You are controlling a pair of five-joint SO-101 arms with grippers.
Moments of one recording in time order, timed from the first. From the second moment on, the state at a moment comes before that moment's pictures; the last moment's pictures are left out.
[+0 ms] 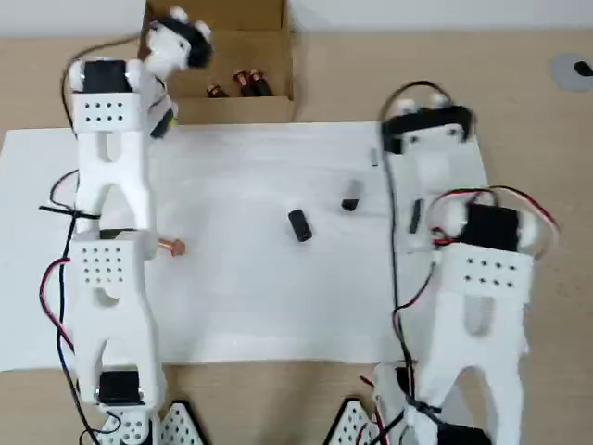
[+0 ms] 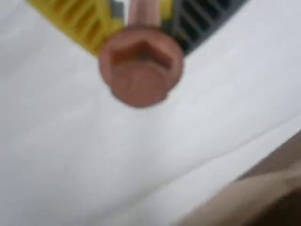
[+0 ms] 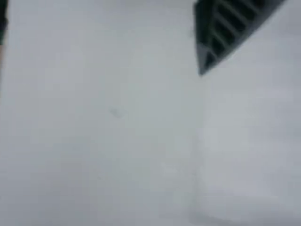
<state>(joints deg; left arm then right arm) -5.5 48.6 -75.1 100.1 -41.7 2.4 -35.6 27.8 83.0 8.0</state>
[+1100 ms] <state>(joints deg) -14.9 -27.7 -9.1 100.2 -6.6 -24.7 26.5 -10.2 88.5 -0.7</state>
